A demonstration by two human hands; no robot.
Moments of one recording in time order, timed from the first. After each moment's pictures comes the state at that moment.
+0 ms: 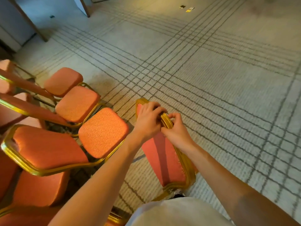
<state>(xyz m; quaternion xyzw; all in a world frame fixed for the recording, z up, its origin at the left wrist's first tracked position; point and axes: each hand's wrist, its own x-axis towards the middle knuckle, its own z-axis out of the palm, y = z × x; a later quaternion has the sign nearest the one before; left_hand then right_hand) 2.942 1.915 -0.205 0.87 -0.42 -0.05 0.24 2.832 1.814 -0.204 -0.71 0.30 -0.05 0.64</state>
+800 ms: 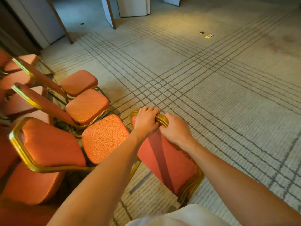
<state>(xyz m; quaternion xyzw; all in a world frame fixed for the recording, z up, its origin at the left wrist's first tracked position) 3.023 1.903 -0.216 0.92 -0.34 0.02 0.19 2.923 1.783 -0.180 -0.96 0.12 -0.04 0.26</state>
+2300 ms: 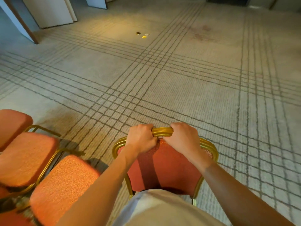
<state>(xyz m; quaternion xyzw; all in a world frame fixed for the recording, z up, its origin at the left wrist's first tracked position) 3.078 1.759 -0.208 0.86 -0.49 -0.08 0.16 2.944 1.644 -0.197 -0.94 0.33 -0.09 0.09</state>
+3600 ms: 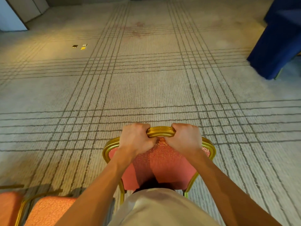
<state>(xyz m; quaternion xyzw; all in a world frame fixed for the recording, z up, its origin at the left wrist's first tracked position) 2.955 1.727 -0.164 0.74 -0.66 -0.05 0.14 2.777 1.668 -0.188 -0.83 0.52 -0.19 0.07</state>
